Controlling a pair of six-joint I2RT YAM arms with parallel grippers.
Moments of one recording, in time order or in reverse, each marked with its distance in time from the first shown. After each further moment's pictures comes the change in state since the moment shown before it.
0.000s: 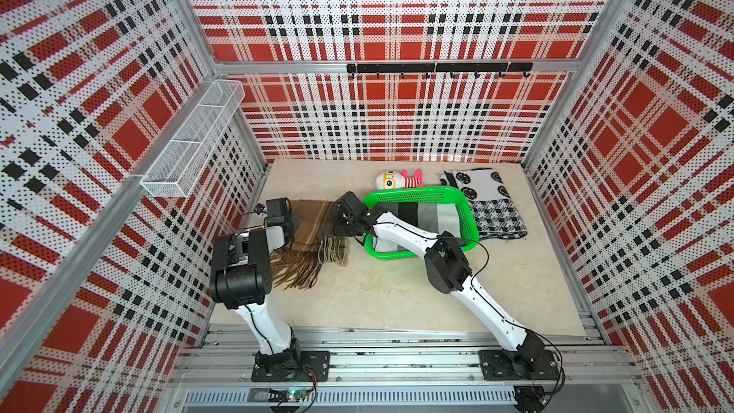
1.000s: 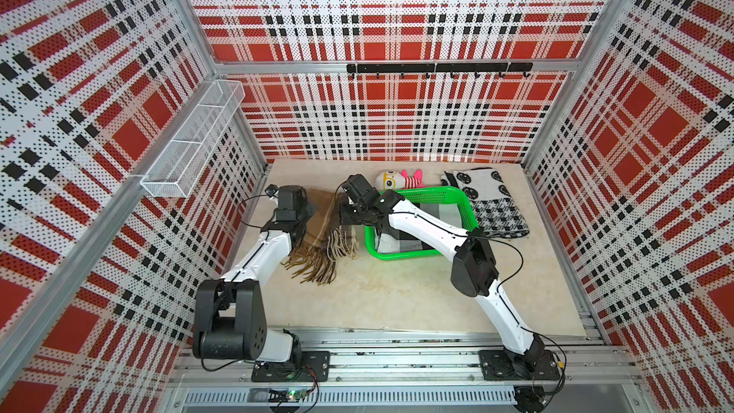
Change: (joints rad) left arm -0.231 -0.368 0.018 -0.222 -0.082 0.006; right arm 0.011 -0.363 -0.224 -0.114 0.058 -0.115
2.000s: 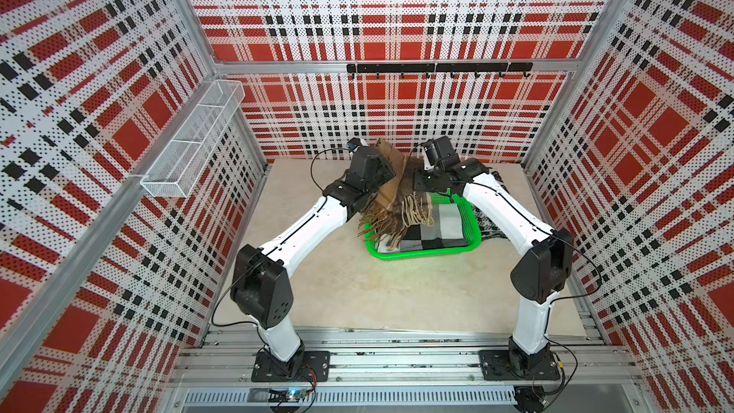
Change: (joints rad) left arm -0.499 0.326 0.670 -0.080 0.009 -0.109; right arm -0.400 -0.407 -0.265 -0.125 0.067 -0.197
